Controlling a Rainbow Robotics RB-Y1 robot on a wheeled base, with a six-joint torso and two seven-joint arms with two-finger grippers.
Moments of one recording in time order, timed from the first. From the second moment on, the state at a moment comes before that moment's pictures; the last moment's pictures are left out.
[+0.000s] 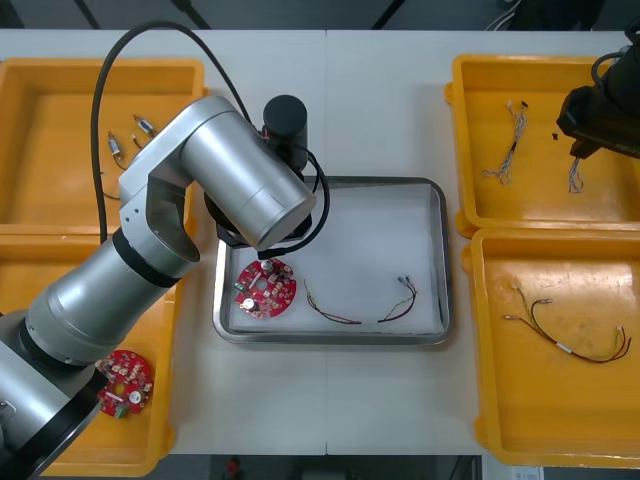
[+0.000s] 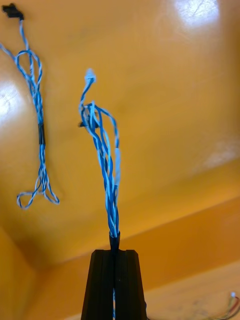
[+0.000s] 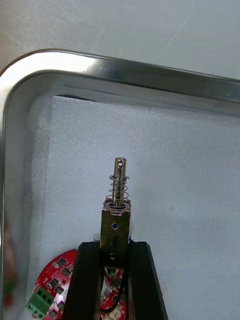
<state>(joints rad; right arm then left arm) -0.96 -0.83 0.23 -1.19 -0.81 1.68 0.98 -0.72 0.33 -0.57 -1.77 0.27 1.74 -0.56</state>
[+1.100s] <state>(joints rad) -0.71 -0.88 0.04 -1.84 -0.92 1.88 1.37 -0.70 0.33 -0.60 -1.69 0.19 1.62 -0.56</state>
